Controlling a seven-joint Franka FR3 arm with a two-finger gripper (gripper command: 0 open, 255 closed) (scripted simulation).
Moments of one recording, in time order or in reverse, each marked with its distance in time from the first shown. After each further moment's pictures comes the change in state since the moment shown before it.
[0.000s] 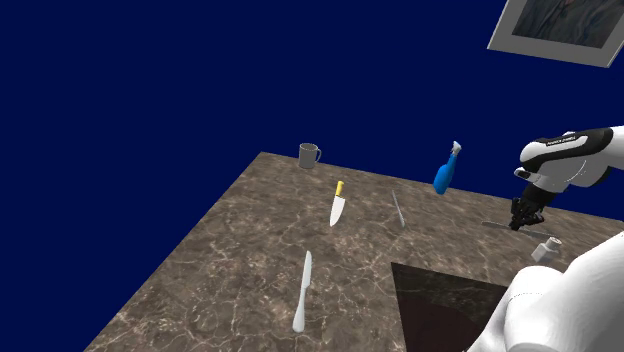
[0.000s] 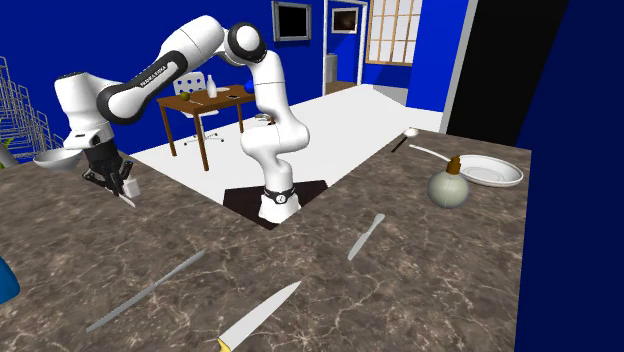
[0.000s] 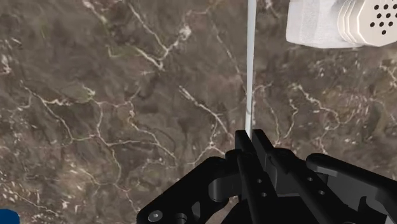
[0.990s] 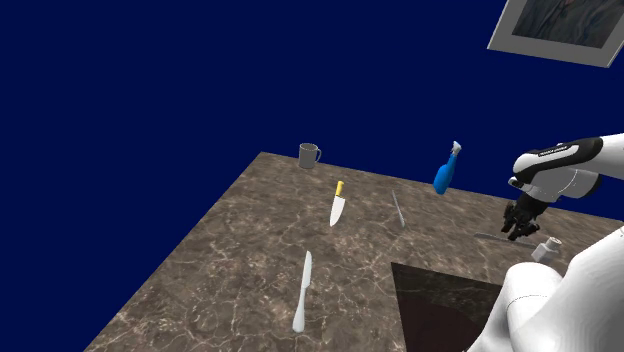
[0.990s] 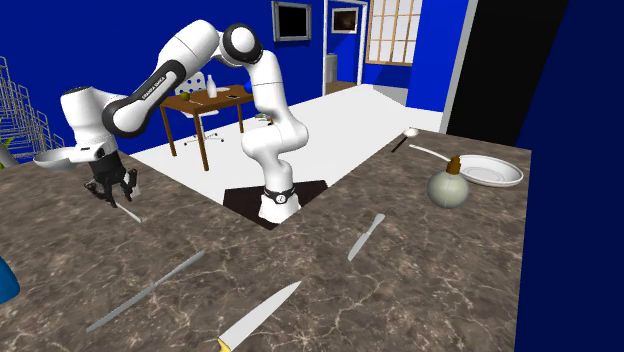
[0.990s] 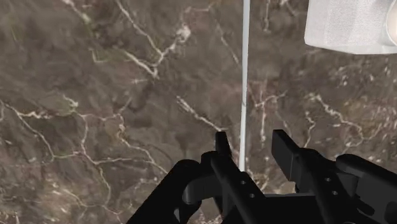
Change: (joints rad) arm 0.174 0.007 -0.189 -0.046 -0.008 0.092 0.001
